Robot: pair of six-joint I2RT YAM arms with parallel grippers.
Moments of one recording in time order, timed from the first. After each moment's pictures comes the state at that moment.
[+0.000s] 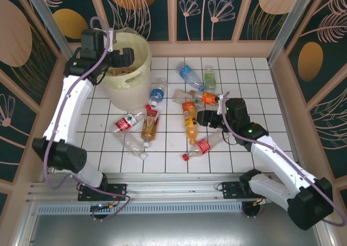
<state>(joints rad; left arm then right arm) -0.19 1.56 1.81 -0.78 0.06 -0.18 0.49 0.99 0.70 -0.31 -0.26 0.48</state>
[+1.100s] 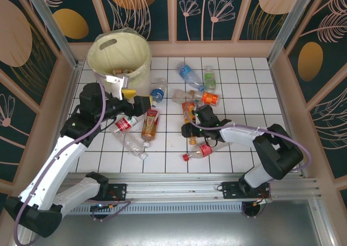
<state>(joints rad) -0.42 0.96 1.03 -0.38 0.43 -0.37 0.66 1.52 0.69 -0.11 -0.12 0.47</state>
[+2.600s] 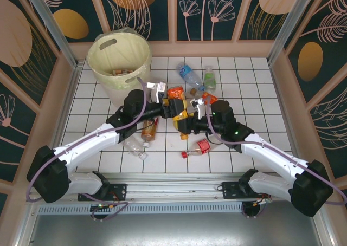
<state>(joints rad) -0.73 1.31 0.89 0.22 0.38 -0.78 0.71 1.07 0.68 0.03 -0.51 0.47</state>
